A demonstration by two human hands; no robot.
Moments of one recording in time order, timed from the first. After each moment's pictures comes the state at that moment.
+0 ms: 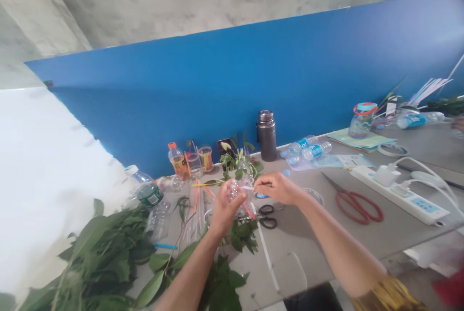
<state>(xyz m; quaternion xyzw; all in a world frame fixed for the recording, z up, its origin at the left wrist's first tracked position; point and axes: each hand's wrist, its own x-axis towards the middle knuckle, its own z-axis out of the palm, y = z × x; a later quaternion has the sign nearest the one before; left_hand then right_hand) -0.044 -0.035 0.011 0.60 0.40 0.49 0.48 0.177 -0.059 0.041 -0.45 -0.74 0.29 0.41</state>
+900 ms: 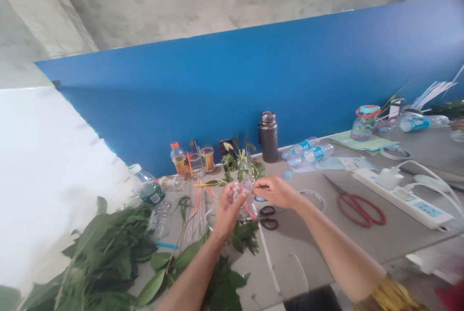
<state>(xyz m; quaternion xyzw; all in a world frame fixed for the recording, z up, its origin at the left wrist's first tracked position) -0.039 -0.040 0.006 0.62 0.39 0.49 0.46 0.167 -0.057 0.032 -0.48 -0.74 0.28 0.38</state>
